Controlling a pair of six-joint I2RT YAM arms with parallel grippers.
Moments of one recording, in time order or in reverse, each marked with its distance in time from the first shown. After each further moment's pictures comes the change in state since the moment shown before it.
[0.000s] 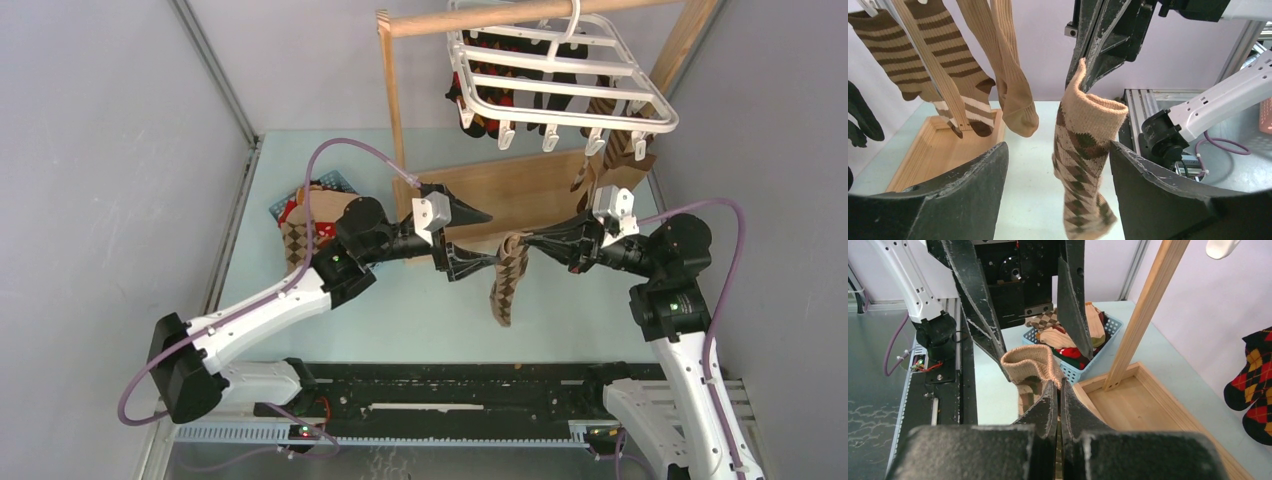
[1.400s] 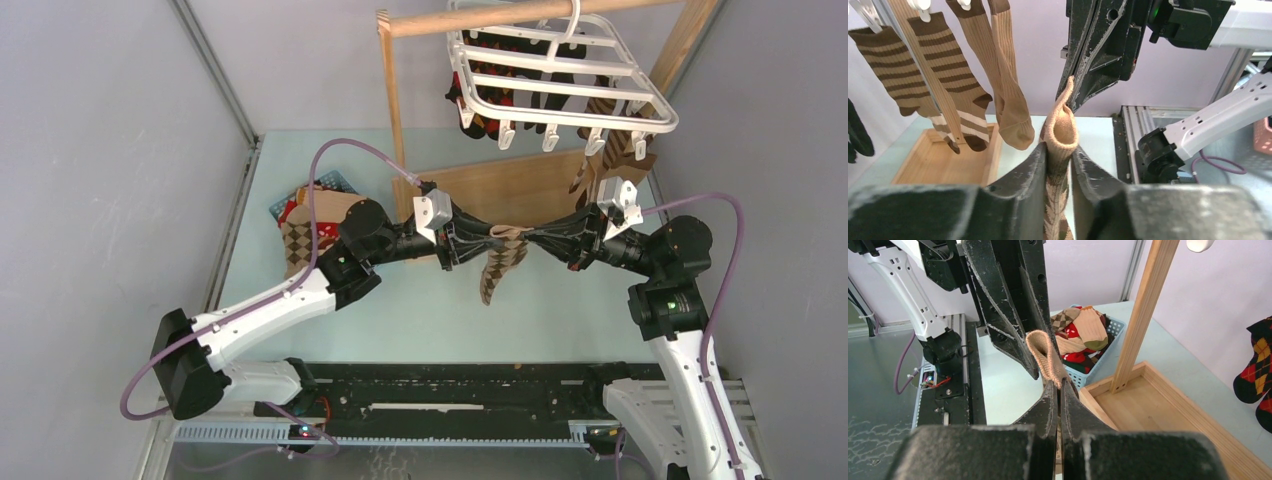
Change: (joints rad) left arm -0.028 0.017 0.000 0.088 -0.035 -0.051; right arm -0.006 -0.002 -0.019 0.081 0.035 0.137
